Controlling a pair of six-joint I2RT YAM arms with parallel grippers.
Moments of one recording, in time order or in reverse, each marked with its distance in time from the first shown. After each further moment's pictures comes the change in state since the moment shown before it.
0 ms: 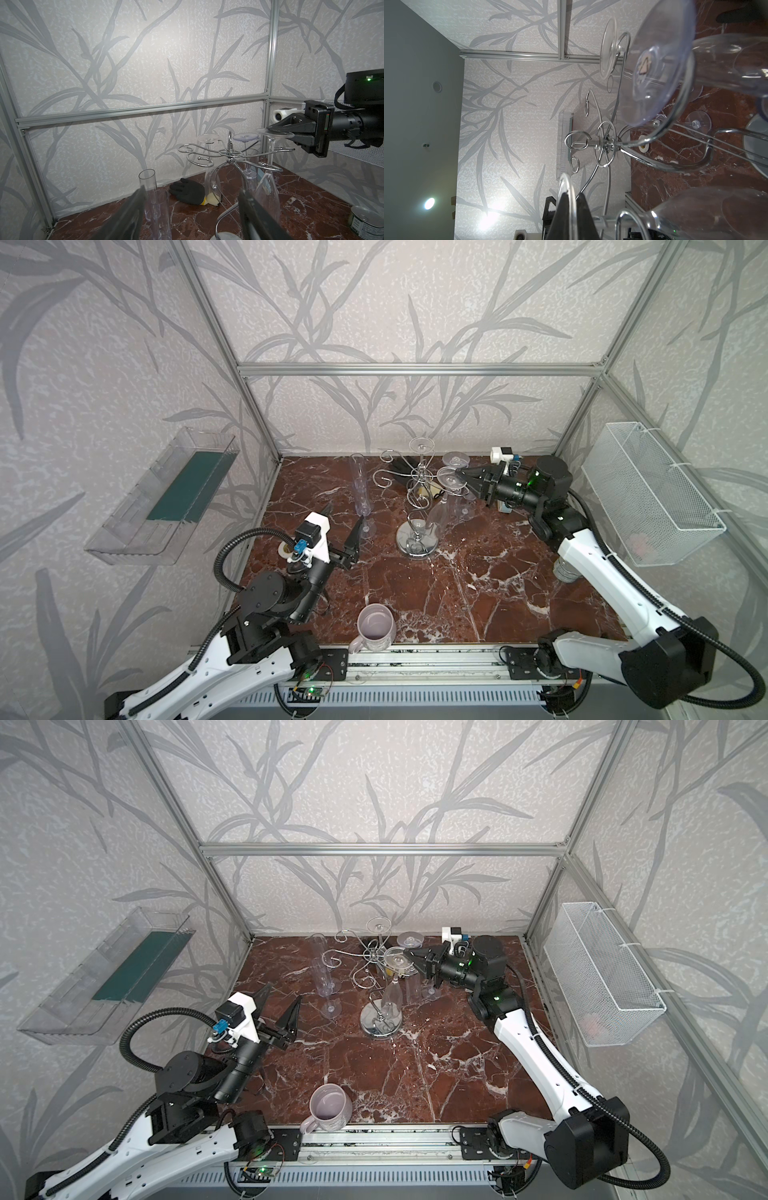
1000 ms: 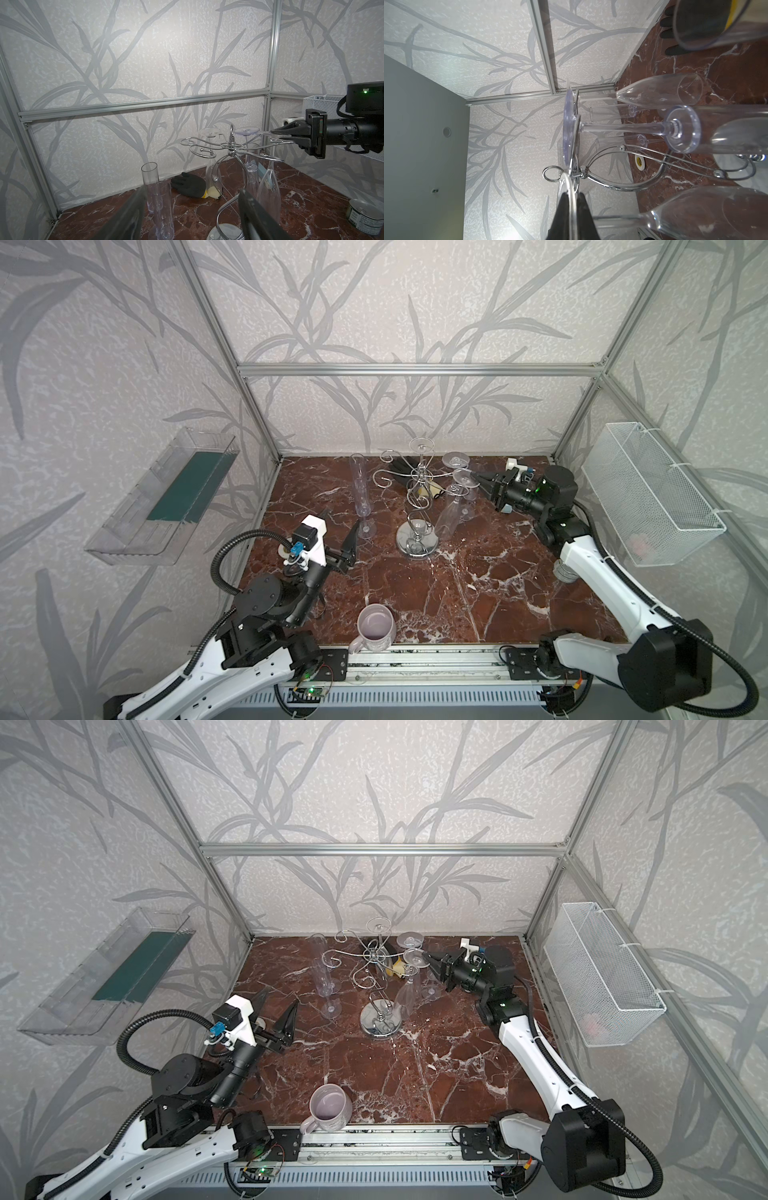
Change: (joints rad) left arm 0.000 -0.034 0.000 -0.064 -0.008 -0.016; right arm -0.132 -0.036 -0.159 0.089 0.045 0.105
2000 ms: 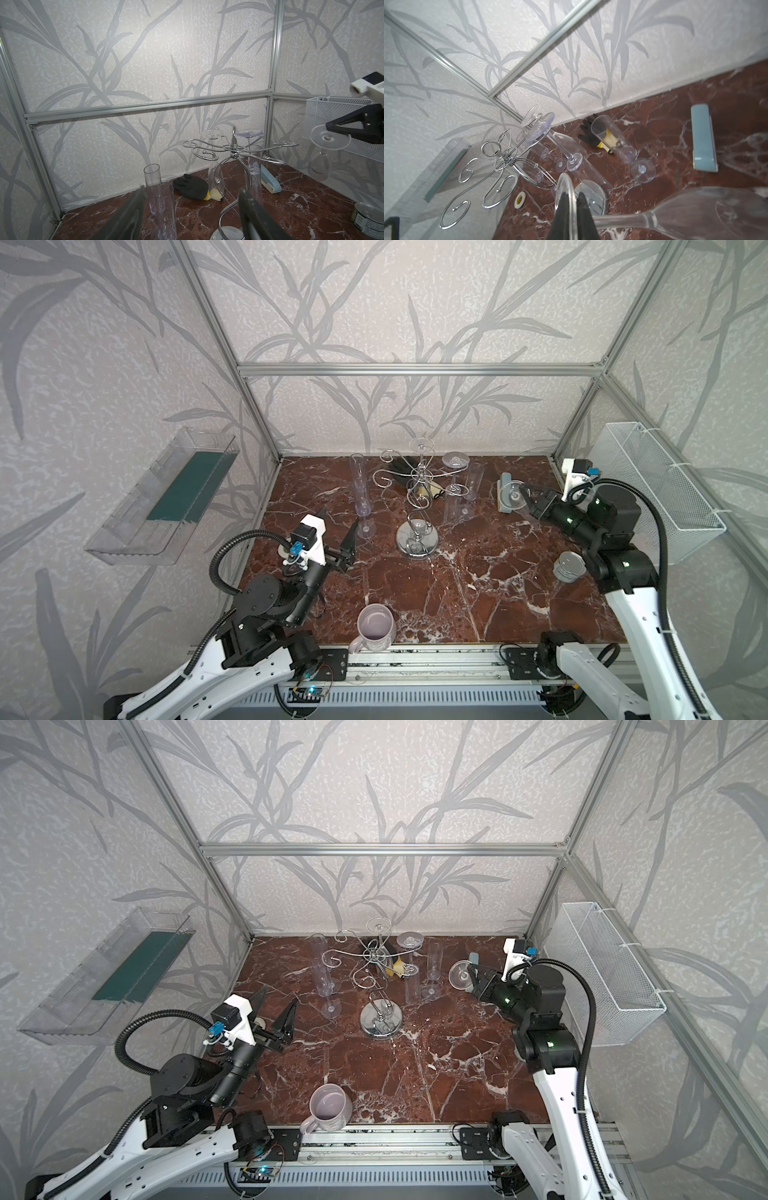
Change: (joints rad) left arm 0.000 0.016 0.002 0.024 -0.006 0.019; right arm -0.135 -0.378 0.078 -0.572 0.252 -1.094
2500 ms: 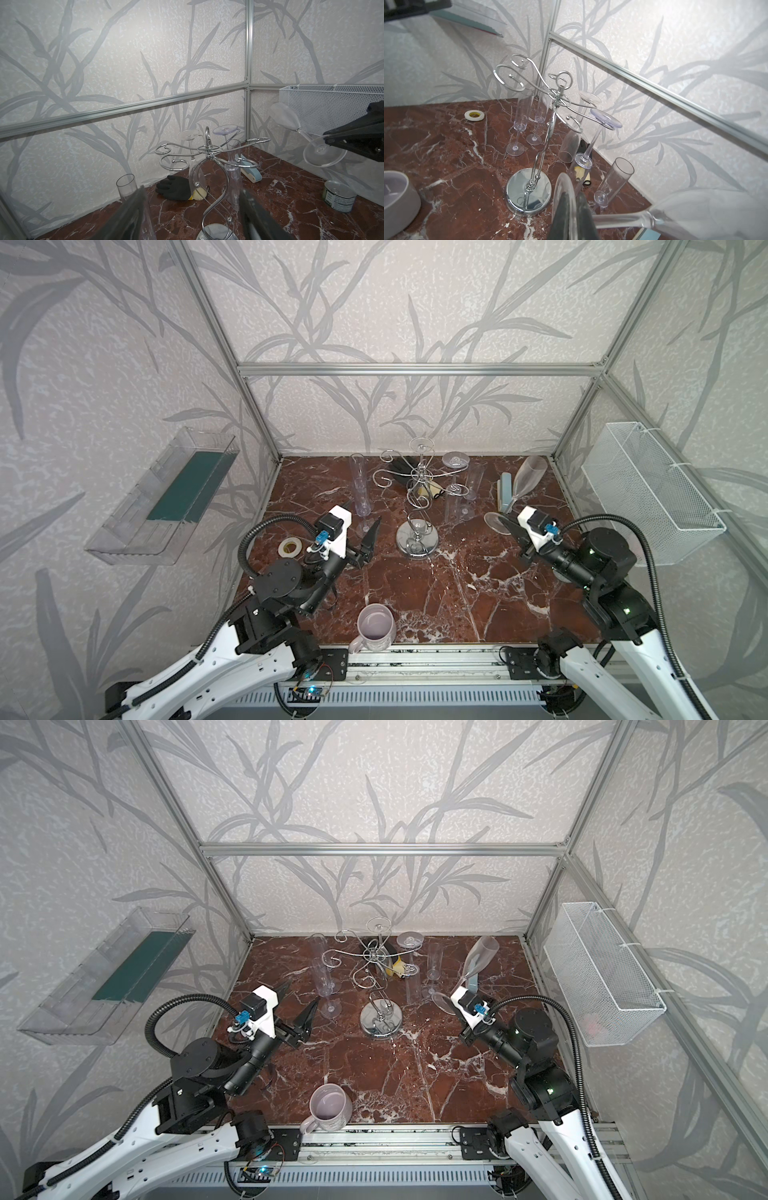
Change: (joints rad) left arm 0.000 0.150 0.087 -0.005 0.146 -0.007; right arm 0.328 -0.248 -0.237 0.100 0.069 -0.937
